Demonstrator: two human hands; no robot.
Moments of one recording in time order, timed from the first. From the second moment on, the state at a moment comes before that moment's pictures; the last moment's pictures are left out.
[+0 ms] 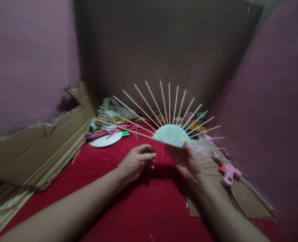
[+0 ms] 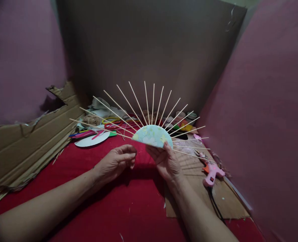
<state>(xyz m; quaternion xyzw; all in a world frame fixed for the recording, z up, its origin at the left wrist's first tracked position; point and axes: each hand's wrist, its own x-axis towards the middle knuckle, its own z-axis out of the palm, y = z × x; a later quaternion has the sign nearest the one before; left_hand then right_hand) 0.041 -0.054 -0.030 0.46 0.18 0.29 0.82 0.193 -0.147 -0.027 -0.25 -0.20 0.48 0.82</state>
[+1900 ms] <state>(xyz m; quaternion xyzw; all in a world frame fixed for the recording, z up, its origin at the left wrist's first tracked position) 0.022 -0.051 -0.002 0.62 0.10 0.23 0.74 0.196 -0.156 -0.020 -0.29 -0.20 0.50 0.79</state>
